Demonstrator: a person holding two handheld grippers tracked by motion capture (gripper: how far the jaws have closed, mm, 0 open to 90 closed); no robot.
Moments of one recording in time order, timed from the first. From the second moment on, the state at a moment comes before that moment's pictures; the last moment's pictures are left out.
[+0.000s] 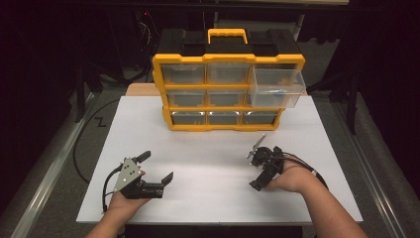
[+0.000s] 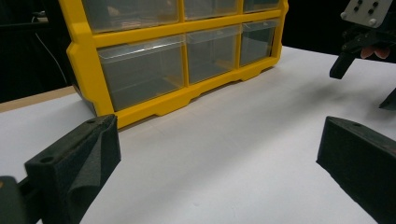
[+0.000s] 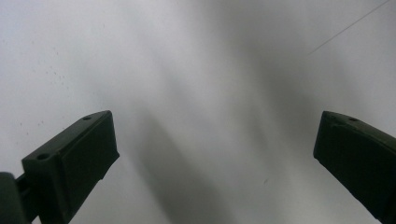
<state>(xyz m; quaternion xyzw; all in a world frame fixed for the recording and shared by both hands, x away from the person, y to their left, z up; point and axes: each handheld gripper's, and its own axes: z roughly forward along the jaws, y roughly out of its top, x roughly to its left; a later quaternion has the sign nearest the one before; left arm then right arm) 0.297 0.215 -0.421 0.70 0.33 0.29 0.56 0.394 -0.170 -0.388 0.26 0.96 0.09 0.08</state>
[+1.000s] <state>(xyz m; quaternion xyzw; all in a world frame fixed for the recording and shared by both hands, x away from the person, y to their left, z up) 0.299 0.216 -0.422 0.70 0.34 0.29 0.56 0.370 -0.203 -0.404 0.31 0.88 0.31 0.15</state>
